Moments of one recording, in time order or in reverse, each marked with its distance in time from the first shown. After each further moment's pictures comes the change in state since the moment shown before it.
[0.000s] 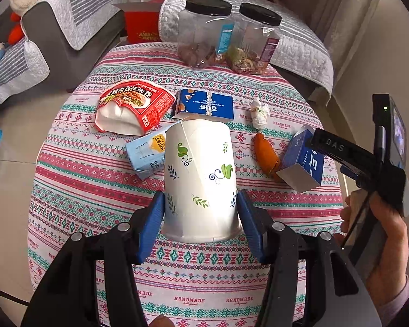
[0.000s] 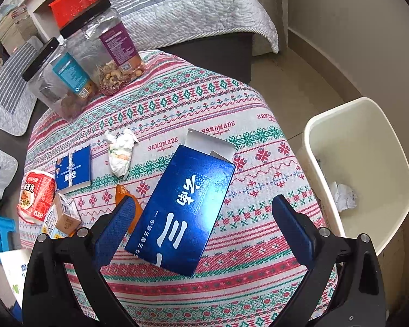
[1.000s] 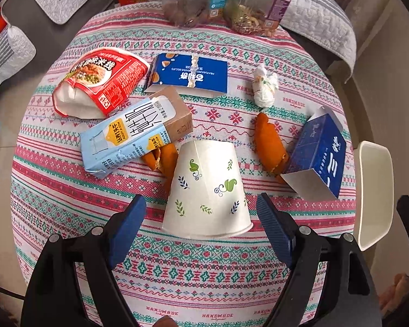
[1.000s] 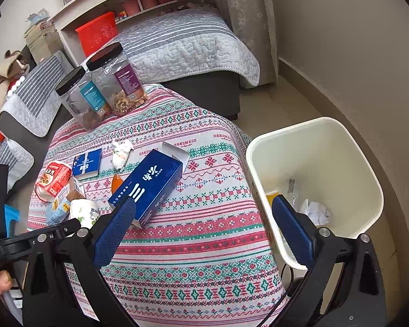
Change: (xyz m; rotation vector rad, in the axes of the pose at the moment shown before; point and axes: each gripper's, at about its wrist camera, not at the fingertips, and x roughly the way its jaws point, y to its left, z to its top) left arm 0.080 -0.036 0.027 -0.035 0.225 0.044; right arm -0.086 -0.075 -0.032 -0.083 -0.185 0.081
